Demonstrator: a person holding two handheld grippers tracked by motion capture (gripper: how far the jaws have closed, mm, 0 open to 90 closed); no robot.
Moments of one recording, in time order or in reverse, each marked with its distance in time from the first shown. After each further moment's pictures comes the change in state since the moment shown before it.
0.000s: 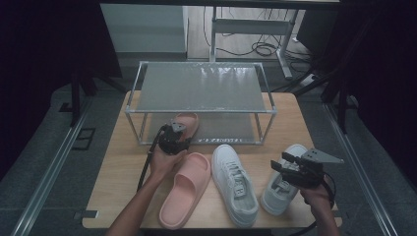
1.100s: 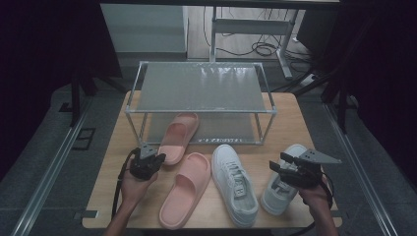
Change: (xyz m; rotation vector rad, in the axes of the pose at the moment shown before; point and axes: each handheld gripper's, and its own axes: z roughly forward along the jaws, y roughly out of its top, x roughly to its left) left arm 0.019 -0.078 -0.070 -0.047 -0.048 -0.036; right arm 0.004 -0.001 0.003 0.006 -0.003 -0.005
